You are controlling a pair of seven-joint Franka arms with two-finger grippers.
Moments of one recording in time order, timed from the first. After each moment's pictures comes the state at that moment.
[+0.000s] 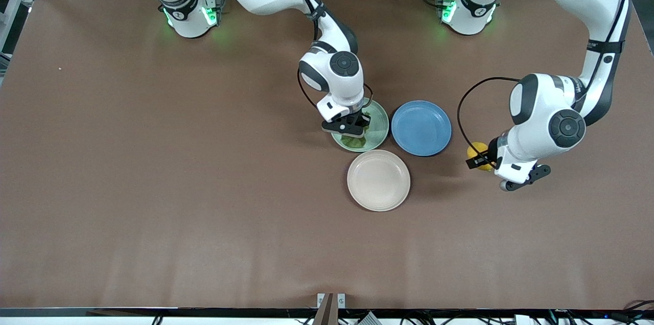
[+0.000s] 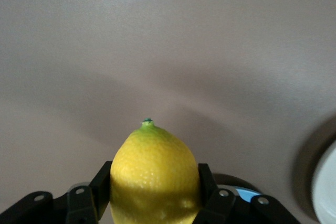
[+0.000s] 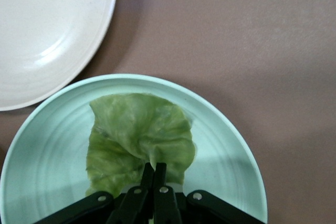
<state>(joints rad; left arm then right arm) -0.03 0.40 -0.10 -1.91 -0.01 2.19 -0.49 0.96 0.85 -0.06 -1.43 0.04 2.39 1.15</state>
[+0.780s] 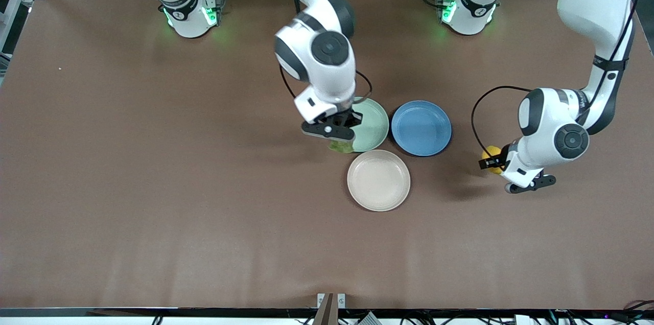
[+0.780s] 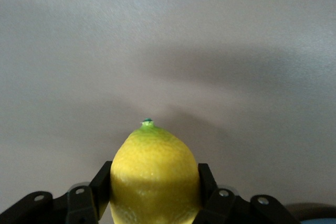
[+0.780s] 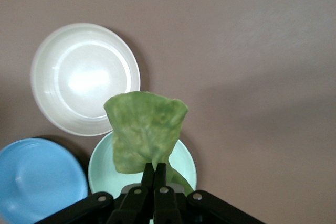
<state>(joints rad) 0.05 0.48 -0.10 -1.91 0.09 2.26 -0.27 0.81 0.64 -0.07 -1.15 0.08 1.85 0.96</state>
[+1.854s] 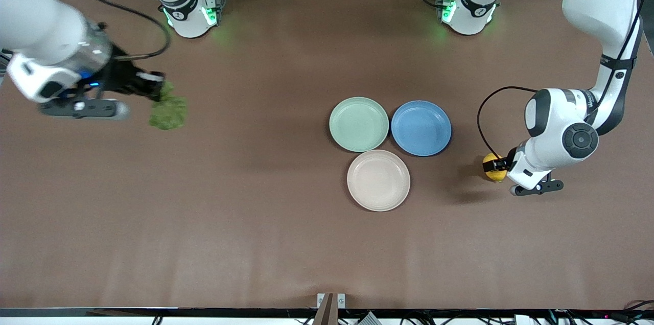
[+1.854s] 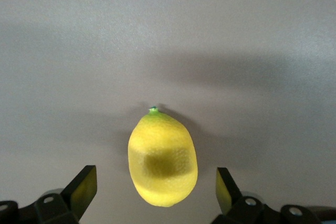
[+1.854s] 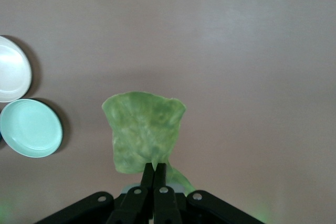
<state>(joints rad) 0.06 0.47 -0.10 -1.89 0.11 2.27 -0.24 0.27 0.21 -0.08 -1.25 0.11 1.35 0.27</state>
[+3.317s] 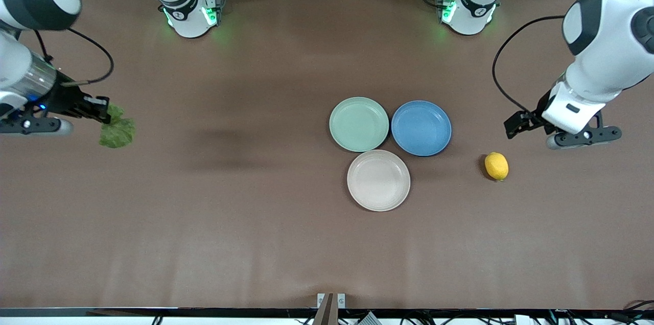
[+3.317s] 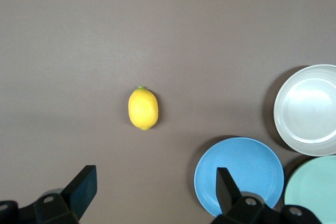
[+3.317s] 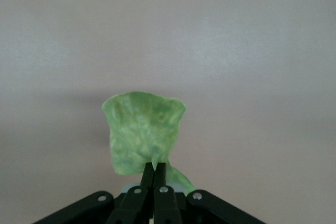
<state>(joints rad) -0.02 0.02 -0.11 -1.88 0.03 1.96 -0.24 0.09 0.02 -0.08 -1.84 0.04 1.85 0.01</state>
